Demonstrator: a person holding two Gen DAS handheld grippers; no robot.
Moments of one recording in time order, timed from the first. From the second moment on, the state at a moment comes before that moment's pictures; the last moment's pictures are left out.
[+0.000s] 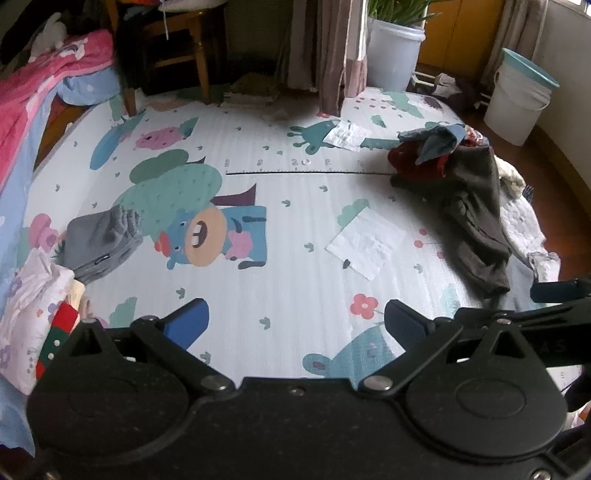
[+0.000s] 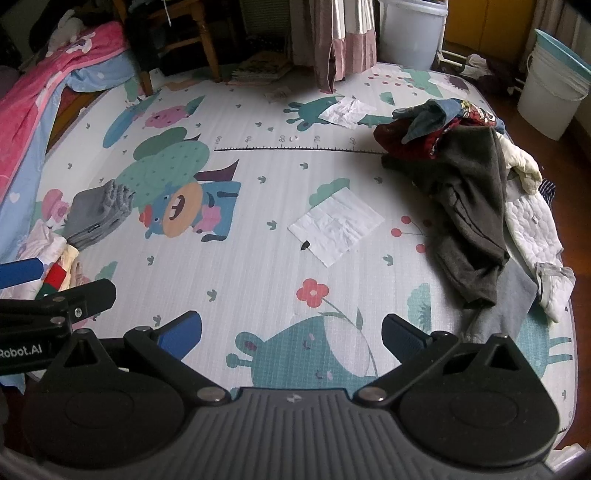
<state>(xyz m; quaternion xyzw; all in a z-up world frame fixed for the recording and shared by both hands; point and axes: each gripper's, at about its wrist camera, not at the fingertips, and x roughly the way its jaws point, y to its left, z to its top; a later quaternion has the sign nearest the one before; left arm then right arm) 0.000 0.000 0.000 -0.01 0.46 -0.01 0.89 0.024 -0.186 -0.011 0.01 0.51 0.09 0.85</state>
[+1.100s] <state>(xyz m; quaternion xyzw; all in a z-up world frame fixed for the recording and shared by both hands) -0.001 -0.004 -0.003 0.01 0.46 0.00 0.89 0.023 -0.185 -0.014 0.01 0.52 0.08 0.85</state>
